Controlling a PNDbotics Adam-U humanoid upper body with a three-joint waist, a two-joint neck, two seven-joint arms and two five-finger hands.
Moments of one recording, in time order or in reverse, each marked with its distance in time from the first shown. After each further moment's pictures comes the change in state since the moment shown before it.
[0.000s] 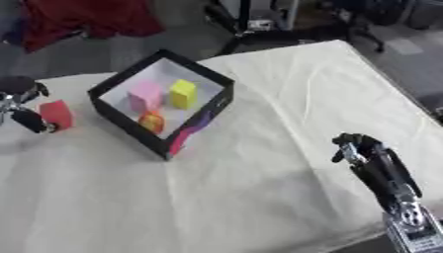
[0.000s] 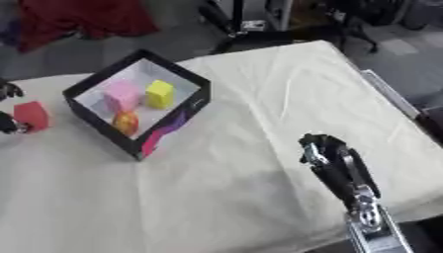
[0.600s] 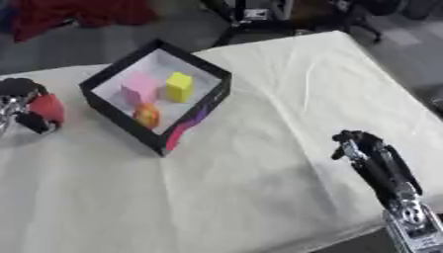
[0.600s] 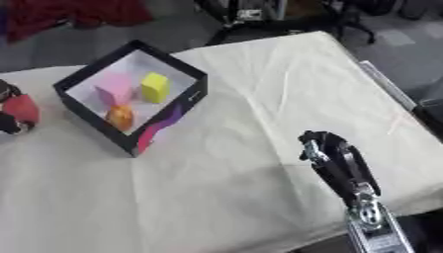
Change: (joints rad) left arm 0.006 0.001 0.010 0.007 0.014 0.007 0.040; right arm -0.021 0.007 0.006 0.000 0.000 0.002 0.007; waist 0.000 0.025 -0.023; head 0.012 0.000
